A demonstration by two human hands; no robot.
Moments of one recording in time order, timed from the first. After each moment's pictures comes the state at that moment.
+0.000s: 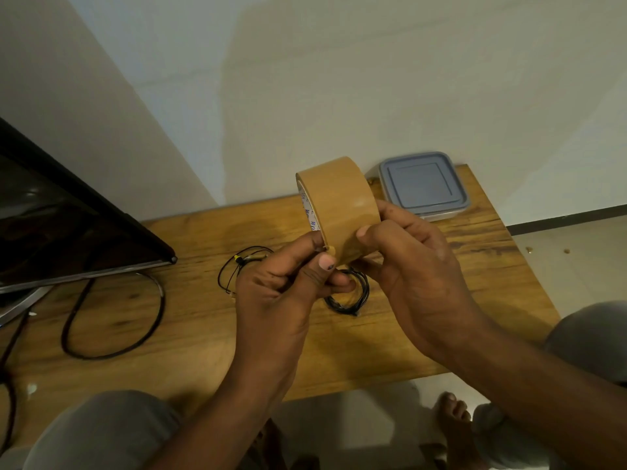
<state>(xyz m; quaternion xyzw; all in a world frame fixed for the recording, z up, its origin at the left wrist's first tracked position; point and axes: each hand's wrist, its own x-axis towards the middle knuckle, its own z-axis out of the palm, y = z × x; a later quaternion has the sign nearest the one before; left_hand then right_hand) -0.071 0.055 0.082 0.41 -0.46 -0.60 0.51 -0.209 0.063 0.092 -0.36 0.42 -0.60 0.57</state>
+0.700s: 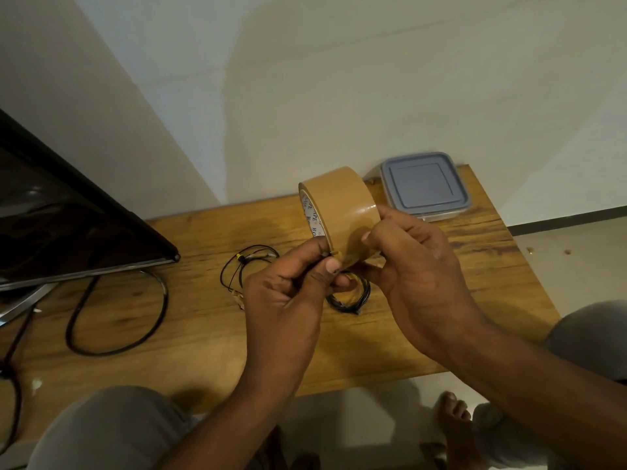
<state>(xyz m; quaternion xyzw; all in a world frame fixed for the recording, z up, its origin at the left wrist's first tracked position) -0.075 0.059 0.079 0.45 -0.51 -0.52 0.52 -0.206 0.062 0.091 -0.34 0.46 -0.60 0.56</state>
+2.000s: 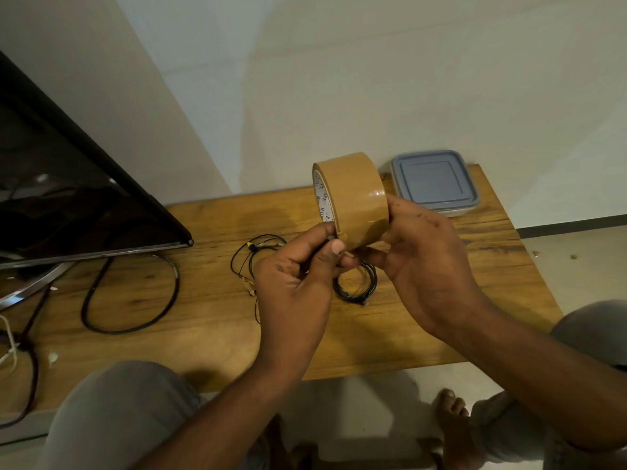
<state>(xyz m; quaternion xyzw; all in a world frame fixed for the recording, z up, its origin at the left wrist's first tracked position) -0.076 0.059 0.071 0.45 -0.47 -0.52 0.56 -0.212 0.057 0.080 -0.34 0.44 -0.60 0.58</state>
